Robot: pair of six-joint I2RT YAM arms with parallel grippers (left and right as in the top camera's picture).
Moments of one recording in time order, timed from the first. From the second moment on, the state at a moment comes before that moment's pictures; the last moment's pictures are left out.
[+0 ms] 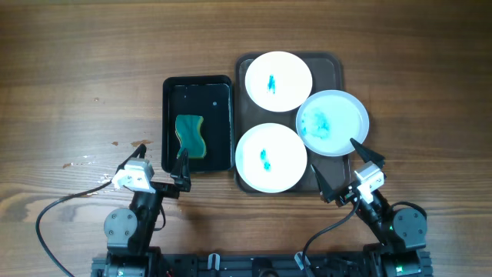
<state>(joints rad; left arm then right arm) -0.06 0.01 0.01 -0.06 0.15 -0.23 0.14 0.01 0.01 0.03 -0.41 -0.13</state>
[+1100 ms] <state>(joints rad) -0.06 0.59 0.70 -0.41 0.26 -0.38 0.14 0.76 0.88 -0.45 -0.42 0.07</state>
